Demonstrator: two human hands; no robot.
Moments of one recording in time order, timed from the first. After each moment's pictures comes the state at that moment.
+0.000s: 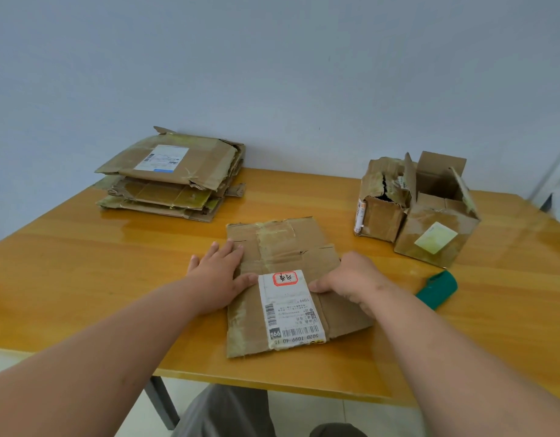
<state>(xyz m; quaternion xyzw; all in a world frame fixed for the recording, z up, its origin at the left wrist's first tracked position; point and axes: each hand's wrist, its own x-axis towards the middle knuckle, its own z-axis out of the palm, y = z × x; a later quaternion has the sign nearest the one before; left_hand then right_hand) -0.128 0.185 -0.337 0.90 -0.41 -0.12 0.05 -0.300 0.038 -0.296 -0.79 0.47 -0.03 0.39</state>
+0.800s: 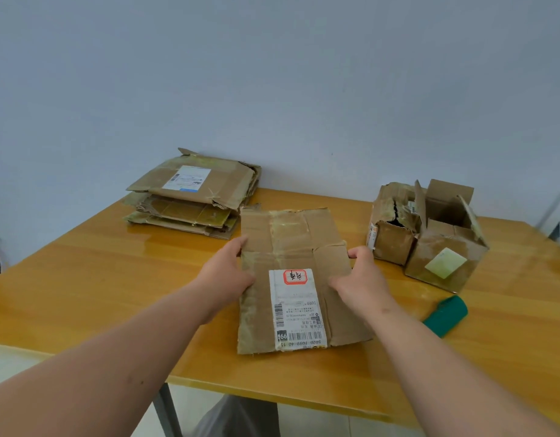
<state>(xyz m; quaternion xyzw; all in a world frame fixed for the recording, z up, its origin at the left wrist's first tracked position) -0.134 0.204 -0.302 0.81 -0.28 -0.20 0.48 -0.291 0.042 -0.295 -0.79 0.42 -0.20 0.39</state>
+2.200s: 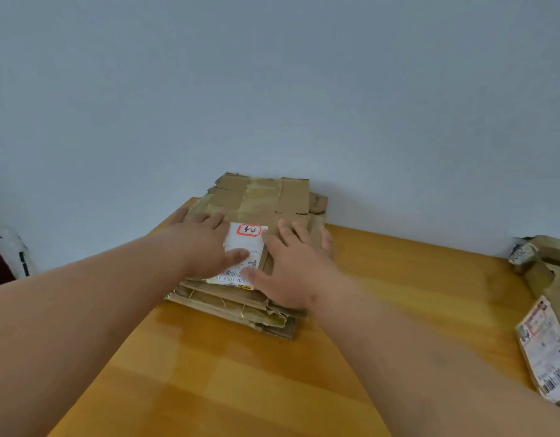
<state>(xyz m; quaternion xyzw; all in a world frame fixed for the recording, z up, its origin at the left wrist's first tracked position) 0.172 0.175 -0.263 0.92 -0.37 0.00 -0.15 0.041 0.028 -0.283 -0.99 0.14 -0.04 0.04</state>
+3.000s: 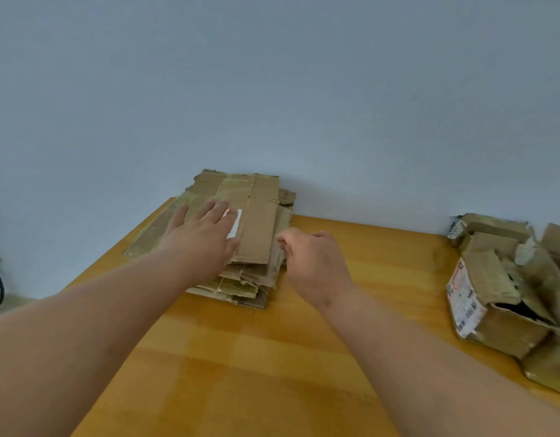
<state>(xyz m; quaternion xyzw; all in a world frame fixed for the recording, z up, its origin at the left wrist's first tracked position) 0.094 0.172 -0.249 0.90 -0.42 0.09 -0.02 -0.052 0.028 -0.266 -0.95 0.14 -0.26 0.13</state>
